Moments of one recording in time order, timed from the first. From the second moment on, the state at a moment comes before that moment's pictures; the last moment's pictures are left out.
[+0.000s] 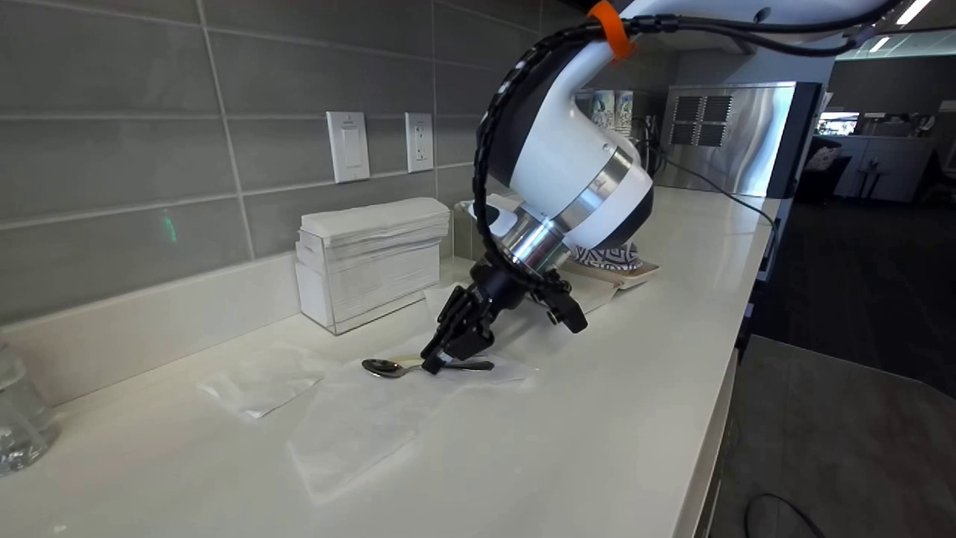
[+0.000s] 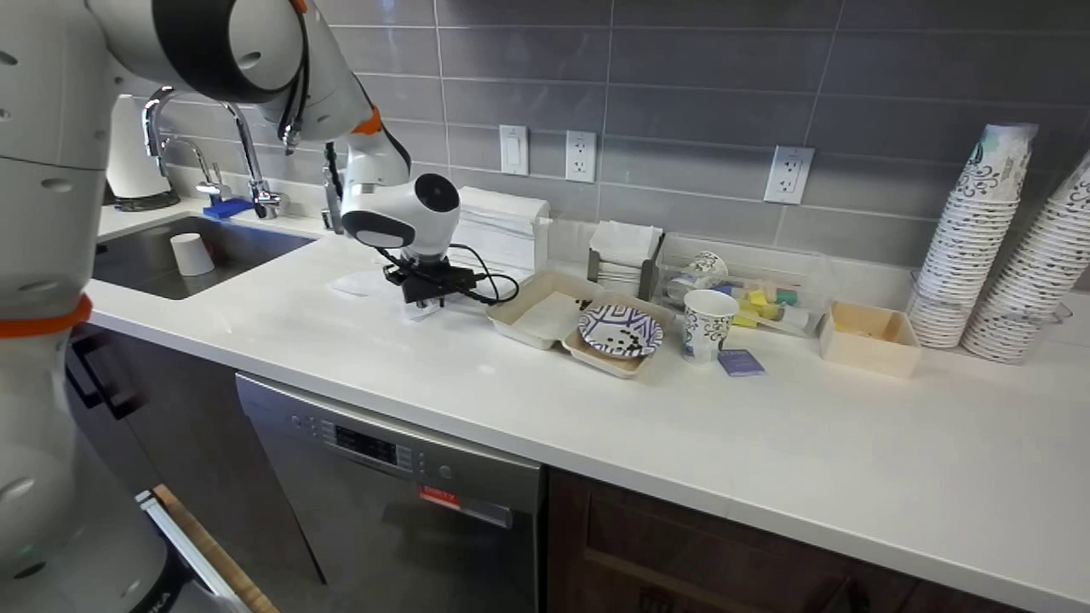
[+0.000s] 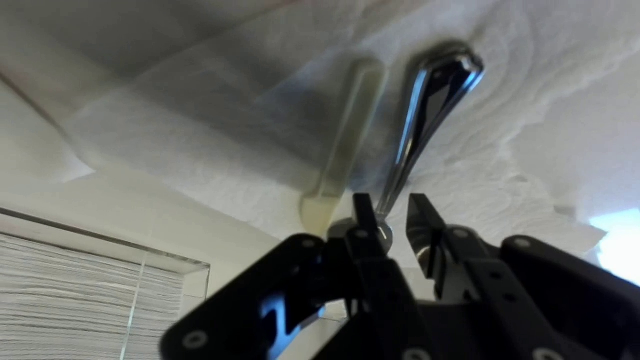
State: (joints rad) arm -0.13 0.42 0.51 -2.12 1.15 2.79 -1.91
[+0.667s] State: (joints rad) arm -0.13 0.42 0.51 -2.10 1.16 2.80 -1.89
